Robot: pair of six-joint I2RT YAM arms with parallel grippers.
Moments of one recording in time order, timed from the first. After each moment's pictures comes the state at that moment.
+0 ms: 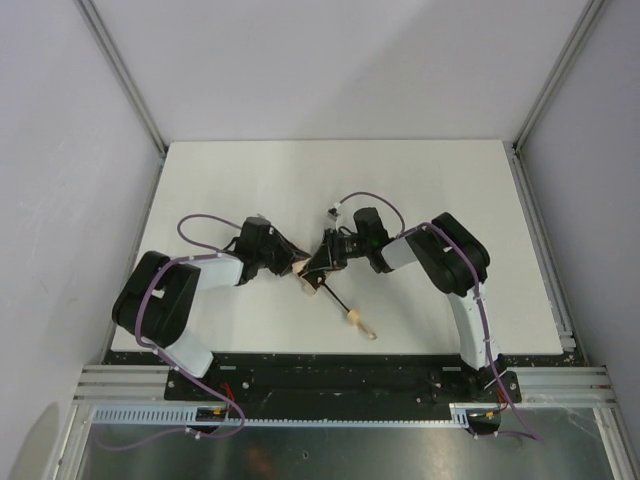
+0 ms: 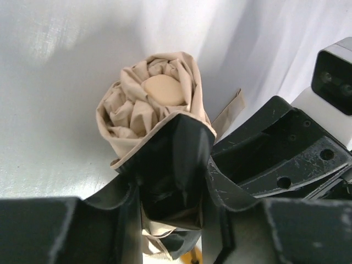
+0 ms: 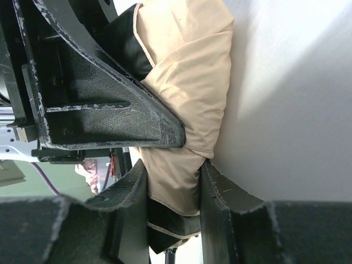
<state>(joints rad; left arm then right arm) -0.39 1.62 0.65 0.17 0.23 -1.10 0.60 2.19 1.08 0.67 -0.90 0.81</state>
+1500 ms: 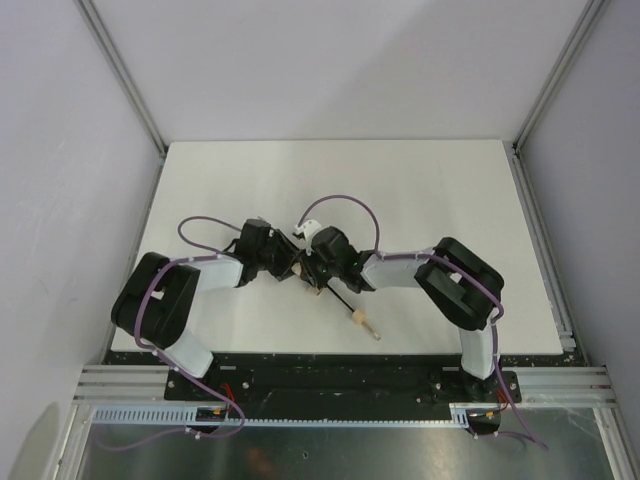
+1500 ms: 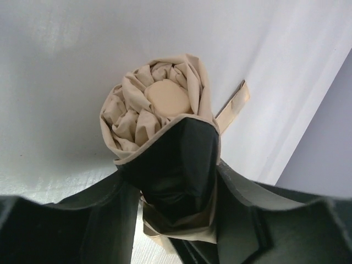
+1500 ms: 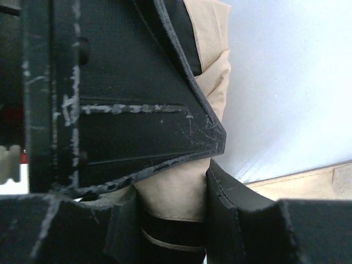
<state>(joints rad) -0.40 1.61 0.64 0.16 0.26 -1.11 0.92 1.95 1.09 0.19 0.04 0.17</state>
